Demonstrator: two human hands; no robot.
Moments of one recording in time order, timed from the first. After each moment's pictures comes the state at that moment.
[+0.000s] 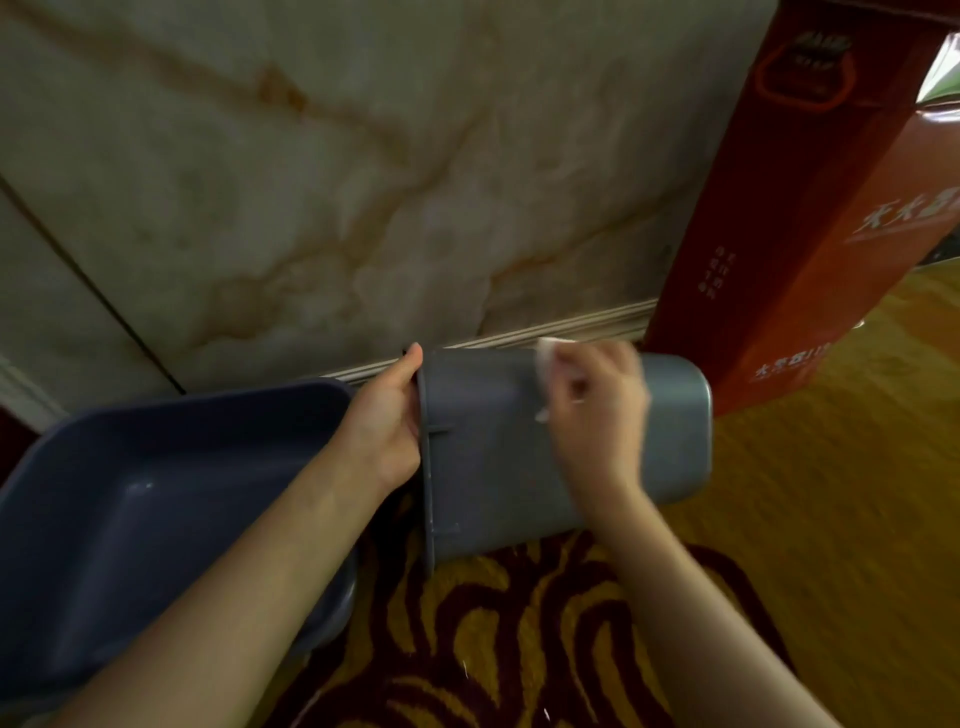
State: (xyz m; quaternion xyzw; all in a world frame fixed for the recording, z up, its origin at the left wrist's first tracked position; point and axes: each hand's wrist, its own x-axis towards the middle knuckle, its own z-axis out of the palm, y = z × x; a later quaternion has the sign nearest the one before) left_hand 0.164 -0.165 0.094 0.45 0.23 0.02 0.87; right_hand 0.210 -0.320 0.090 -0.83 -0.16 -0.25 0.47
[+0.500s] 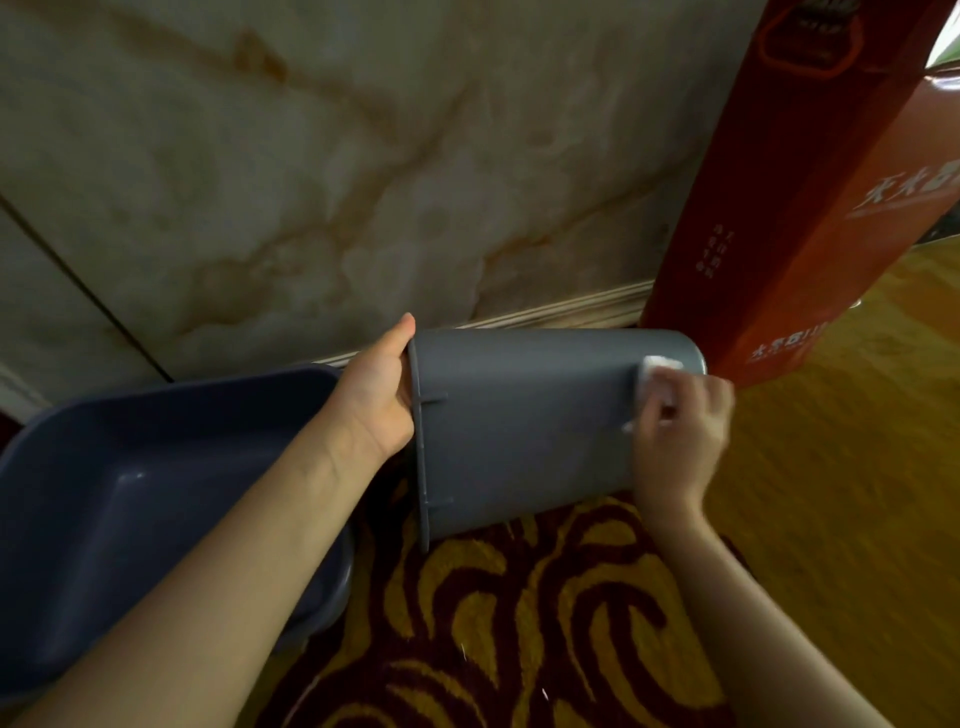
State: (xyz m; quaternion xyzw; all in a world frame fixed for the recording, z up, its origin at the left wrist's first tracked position) left_hand 0.177 -0.162 0.099 0.45 0.26 0.03 0.85; right_hand 0.224 -0.379 0.037 -0.85 -0.04 -0.29 0.43
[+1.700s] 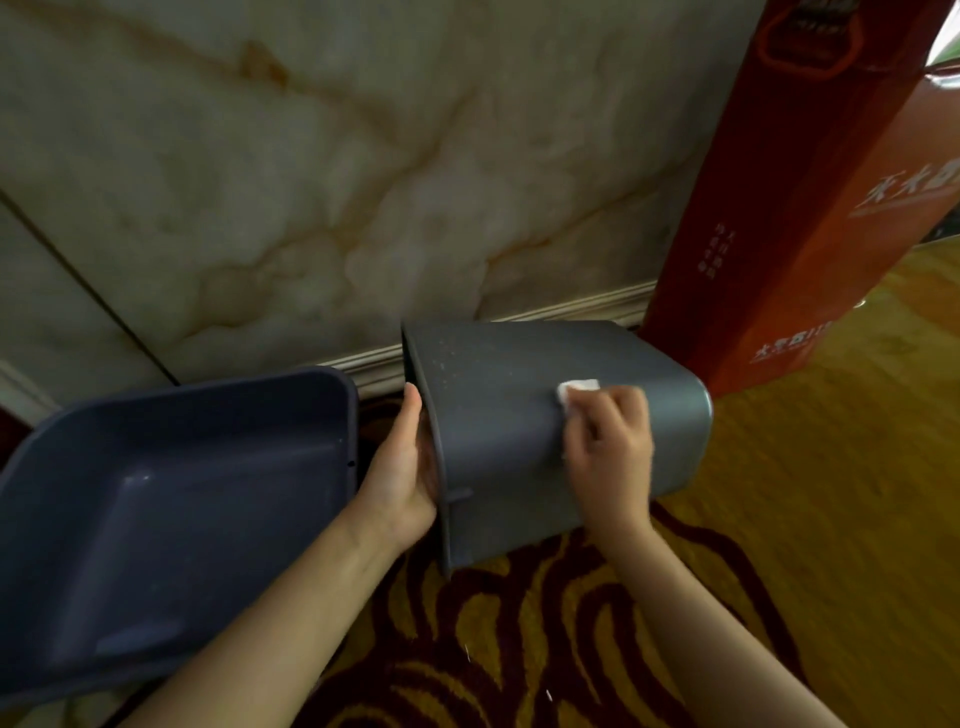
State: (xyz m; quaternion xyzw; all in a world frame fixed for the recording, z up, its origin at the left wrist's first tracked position) left_hand 0.140 -0.185 0.039 0.40 0.24 0.00 0.88; right_hand 0.198 -0.348 0.031 -0.85 -0.18 -0.23 0.43
